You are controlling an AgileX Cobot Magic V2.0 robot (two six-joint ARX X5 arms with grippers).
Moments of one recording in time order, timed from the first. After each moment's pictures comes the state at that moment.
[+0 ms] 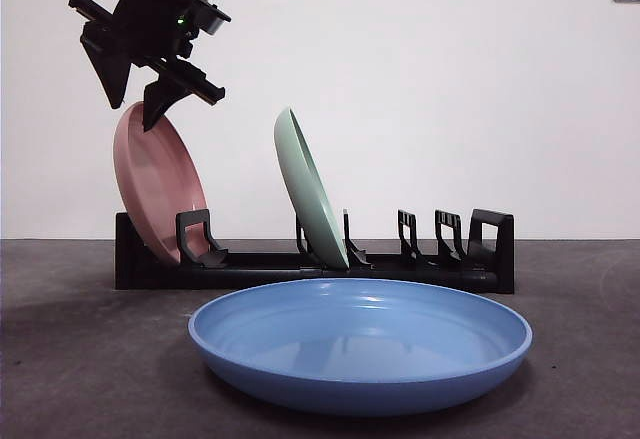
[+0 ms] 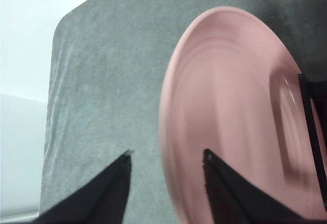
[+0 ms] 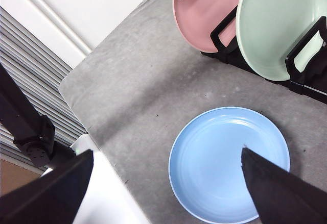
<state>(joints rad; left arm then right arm) -0.45 1.91 1.80 -0.88 -0.73 0.02 0.20 0.81 1.06 -0.87 -0.81 0.06</state>
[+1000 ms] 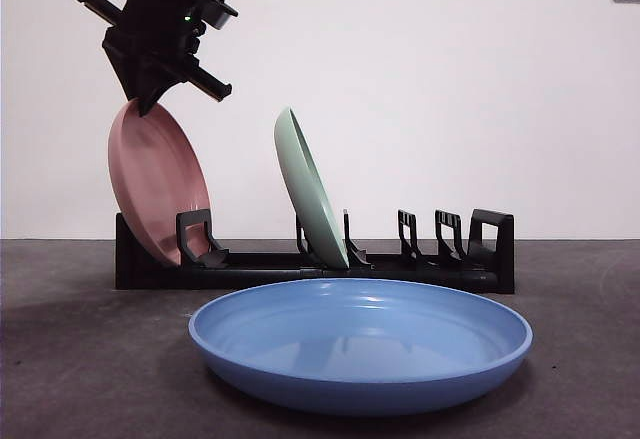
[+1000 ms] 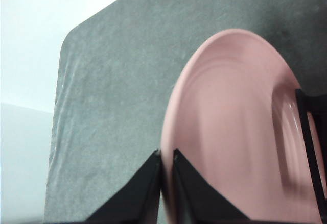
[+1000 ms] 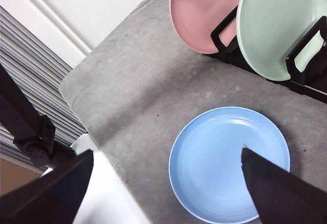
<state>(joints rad) -0.47 1.91 1.80 -0.84 -0.75 0.05 0.20 0.81 1.06 -0.87 -0.81 0.06</state>
